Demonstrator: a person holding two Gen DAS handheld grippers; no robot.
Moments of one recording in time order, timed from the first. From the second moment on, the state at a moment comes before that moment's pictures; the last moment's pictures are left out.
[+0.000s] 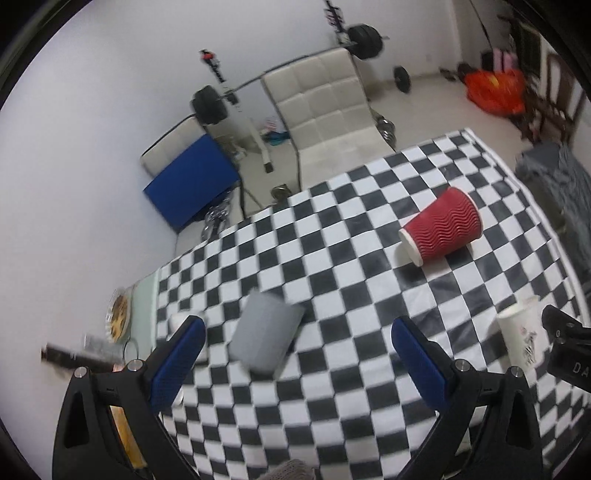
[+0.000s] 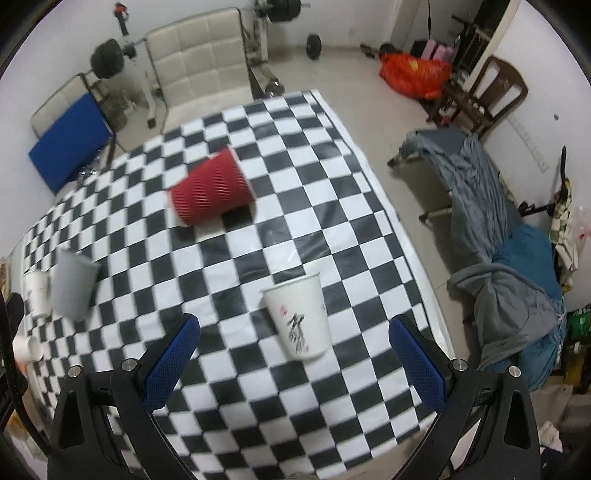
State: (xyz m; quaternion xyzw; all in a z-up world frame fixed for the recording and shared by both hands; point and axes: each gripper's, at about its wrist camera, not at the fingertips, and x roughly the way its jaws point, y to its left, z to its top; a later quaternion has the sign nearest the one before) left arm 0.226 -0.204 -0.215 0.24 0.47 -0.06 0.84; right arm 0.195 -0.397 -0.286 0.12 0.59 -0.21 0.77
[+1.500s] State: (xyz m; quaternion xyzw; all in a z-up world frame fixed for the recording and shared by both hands) left arm 0.309 -0.250 -0.294 0.12 0.61 -0.19 0.76; right arm 0.219 -0.504 -0.359 0.24 0.62 -0.15 0.73
